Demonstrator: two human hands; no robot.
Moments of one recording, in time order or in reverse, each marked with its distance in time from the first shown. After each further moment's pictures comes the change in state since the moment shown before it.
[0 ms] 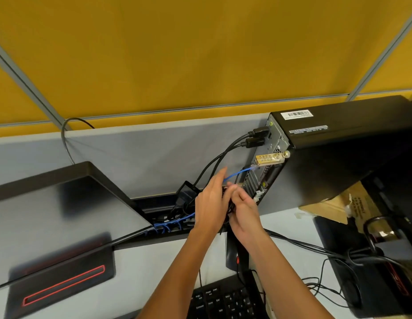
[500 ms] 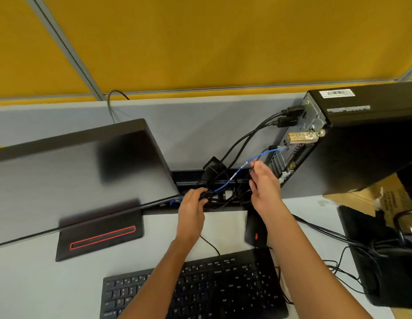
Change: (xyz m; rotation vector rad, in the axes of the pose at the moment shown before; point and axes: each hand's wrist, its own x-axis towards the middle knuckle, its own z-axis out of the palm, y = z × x) left_hand -0.090 -0.091 -0.037 -0.036 0.091 -0.240; right_hand 0.007 -0.001 0.017 -0.074 0.169 0.021
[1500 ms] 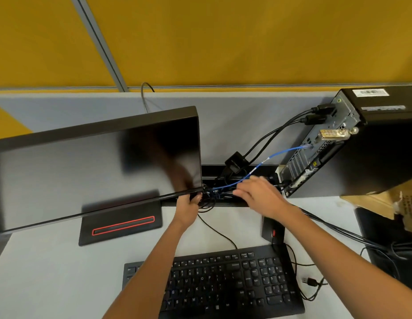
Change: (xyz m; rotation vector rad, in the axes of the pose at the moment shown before) left_hand 0.008 -0.045 -0.044 -0.381 -0.081 -0.379; right_hand -0.012 0.021 -0.001 -1.759 -0.784 -0.888
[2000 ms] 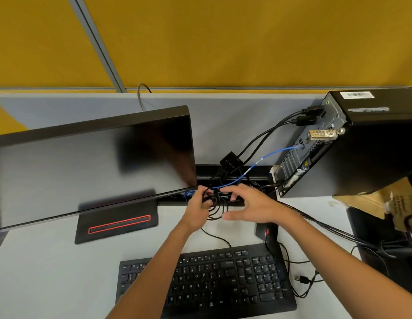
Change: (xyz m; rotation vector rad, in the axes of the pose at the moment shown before) left_hand -0.019 0.019 0.021 0.053 -0.259 0.079; right_hand -0.017 -0.014 -0.008 0.349 -0.198 0.156
